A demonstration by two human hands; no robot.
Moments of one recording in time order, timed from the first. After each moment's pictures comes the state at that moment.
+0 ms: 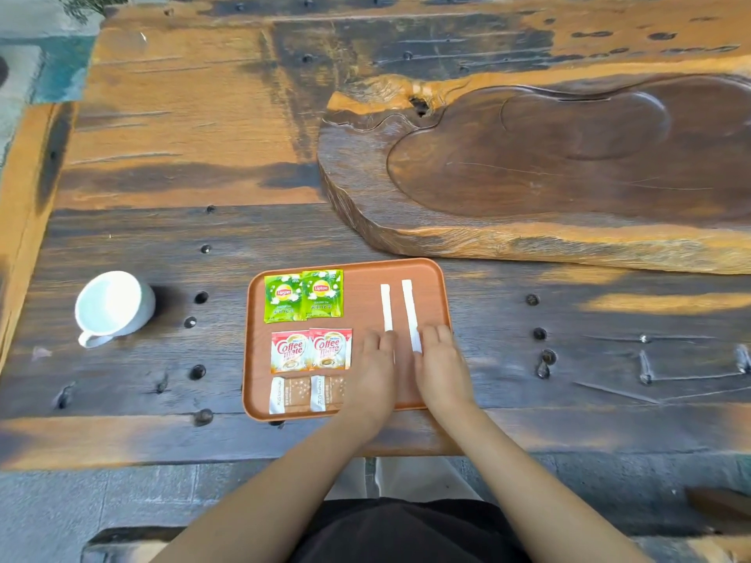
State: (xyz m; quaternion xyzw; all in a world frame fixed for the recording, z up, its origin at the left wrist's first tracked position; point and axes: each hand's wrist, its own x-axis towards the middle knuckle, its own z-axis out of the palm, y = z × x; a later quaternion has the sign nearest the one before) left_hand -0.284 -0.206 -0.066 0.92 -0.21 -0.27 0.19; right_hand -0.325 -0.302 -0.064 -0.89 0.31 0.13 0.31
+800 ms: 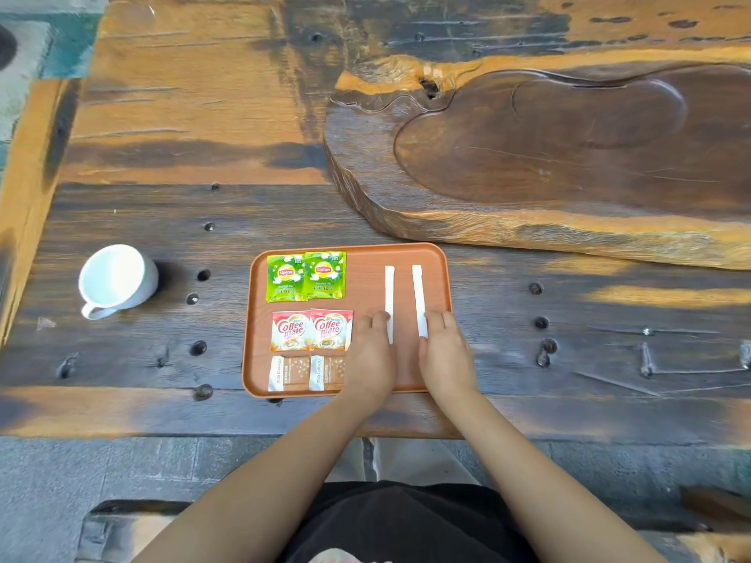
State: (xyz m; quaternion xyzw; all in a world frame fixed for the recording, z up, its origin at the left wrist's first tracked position) left_hand -0.283 -0.212 -0.061 0.92 -0.11 -0.27 0.24; right_hand -0.332 -0.306 -0.069 -0.90 0.31 0.11 0.29
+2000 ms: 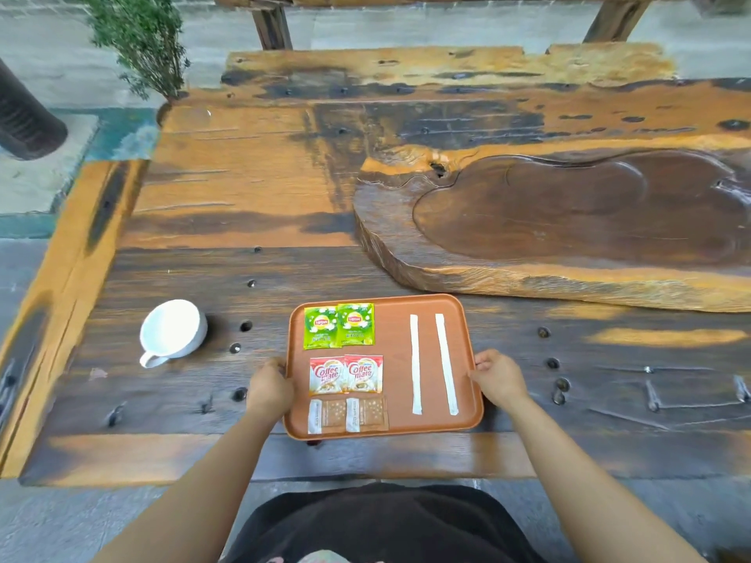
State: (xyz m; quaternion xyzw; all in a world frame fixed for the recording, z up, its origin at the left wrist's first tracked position) left_hand -0.191 -0.064 -0.048 0.92 0.10 -0.29 0.23; right_hand -0.325 -0.349 -0.052 -0.77 0.46 0.15 0.41
